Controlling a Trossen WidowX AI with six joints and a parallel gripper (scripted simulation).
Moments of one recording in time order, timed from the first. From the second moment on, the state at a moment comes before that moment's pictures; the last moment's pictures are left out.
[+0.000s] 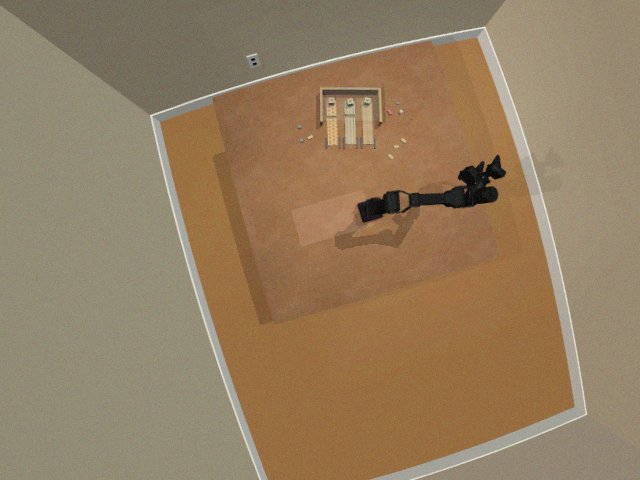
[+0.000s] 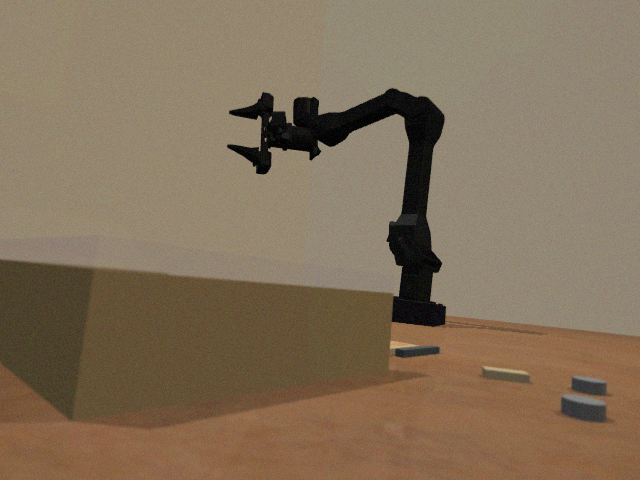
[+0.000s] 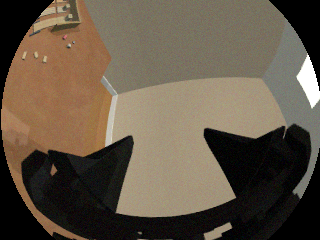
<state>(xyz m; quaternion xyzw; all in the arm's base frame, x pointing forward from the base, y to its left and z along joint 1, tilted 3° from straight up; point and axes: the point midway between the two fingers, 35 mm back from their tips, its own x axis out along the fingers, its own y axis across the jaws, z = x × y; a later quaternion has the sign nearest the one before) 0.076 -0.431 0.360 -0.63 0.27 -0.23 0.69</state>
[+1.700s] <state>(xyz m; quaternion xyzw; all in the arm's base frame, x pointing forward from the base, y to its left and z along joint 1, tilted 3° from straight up) 0.360 -0.026 0.138 0.03 0.48 -0.02 0.88</state>
